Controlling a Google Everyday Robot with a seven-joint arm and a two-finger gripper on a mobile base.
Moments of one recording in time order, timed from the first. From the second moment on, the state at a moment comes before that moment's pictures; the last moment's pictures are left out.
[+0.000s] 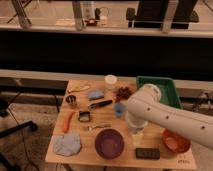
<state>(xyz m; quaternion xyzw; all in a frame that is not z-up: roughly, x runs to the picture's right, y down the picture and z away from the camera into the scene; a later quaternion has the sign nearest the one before) 0.120 0.200 0.676 -0.32 -0.04 -0.07 0.94</state>
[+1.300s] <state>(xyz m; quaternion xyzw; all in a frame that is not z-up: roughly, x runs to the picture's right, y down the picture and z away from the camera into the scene) -0.015 0.173 0.691 -0.32 -0.17 -0.06 0.93</state>
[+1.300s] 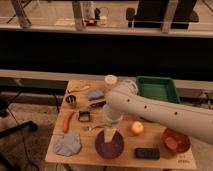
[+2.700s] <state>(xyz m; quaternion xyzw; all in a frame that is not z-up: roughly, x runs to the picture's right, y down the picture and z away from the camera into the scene) -0.143 0.182 0.741 -0.30 -0.22 -0.02 0.93</state>
